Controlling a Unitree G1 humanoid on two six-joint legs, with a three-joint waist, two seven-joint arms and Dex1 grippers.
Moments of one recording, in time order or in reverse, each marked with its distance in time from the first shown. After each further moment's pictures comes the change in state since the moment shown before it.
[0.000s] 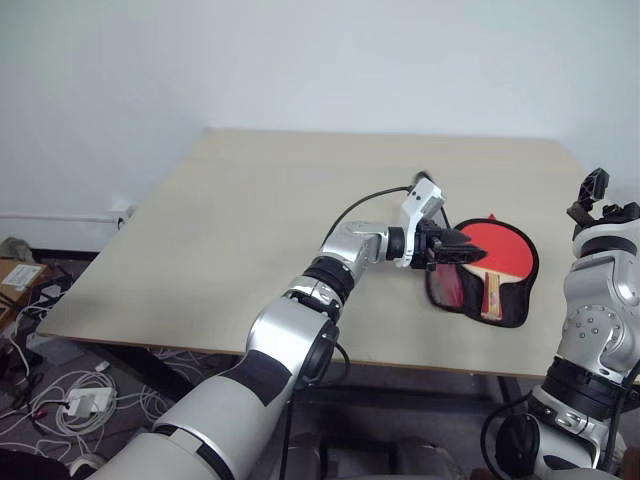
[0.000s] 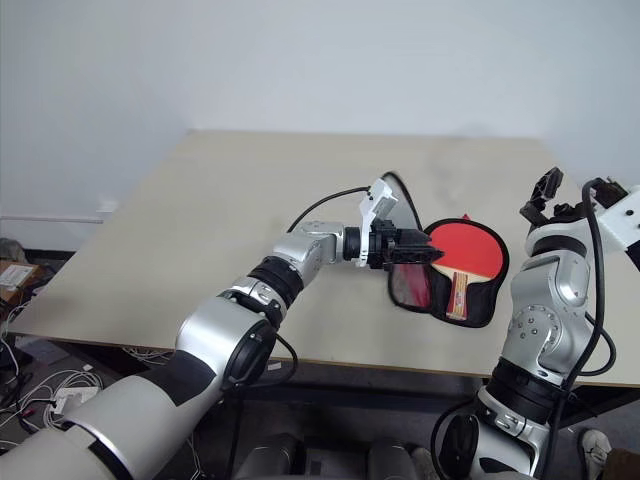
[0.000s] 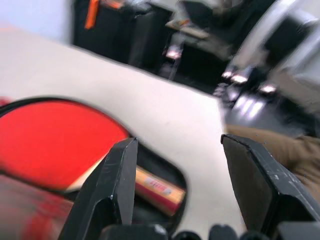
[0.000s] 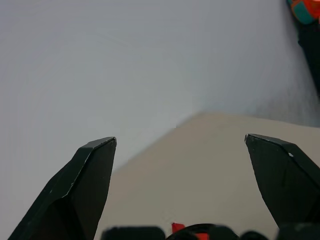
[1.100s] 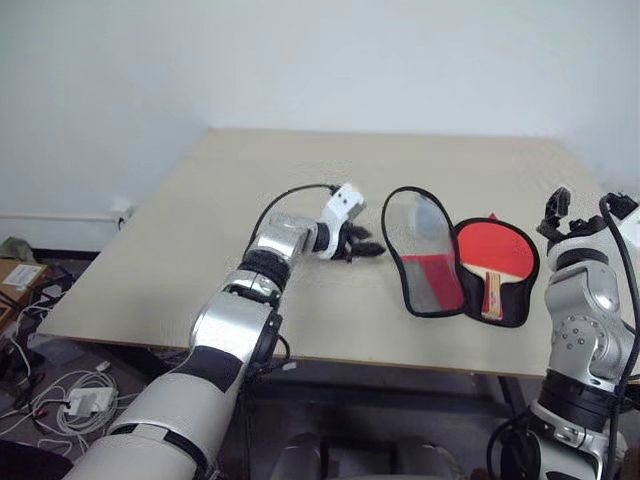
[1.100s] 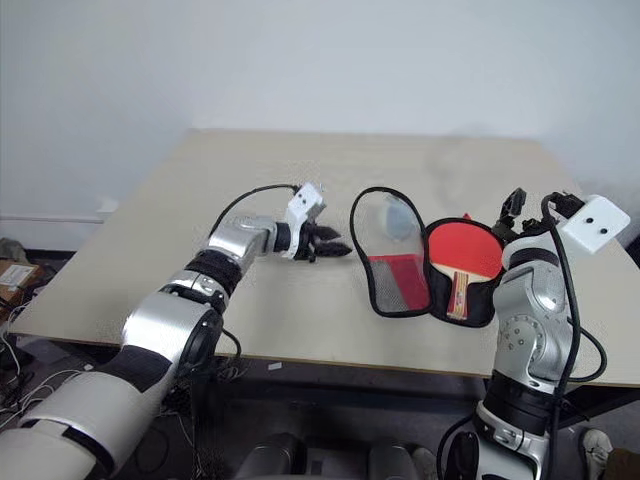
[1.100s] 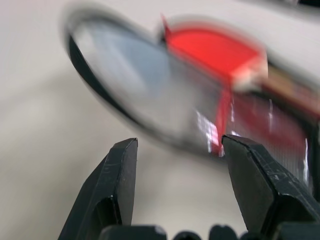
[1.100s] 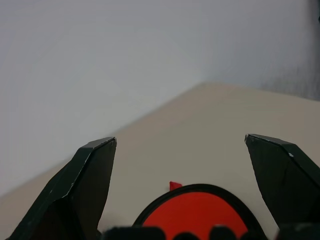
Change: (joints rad) left arm 0.101 0.338 -0.129 -0.030 0.223 -0.012 -0.052; right arm 0.077 -0.012 0.104 -0.020 0.041 0.095 0.017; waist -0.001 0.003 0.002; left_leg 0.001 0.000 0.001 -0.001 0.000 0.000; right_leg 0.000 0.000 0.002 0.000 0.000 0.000
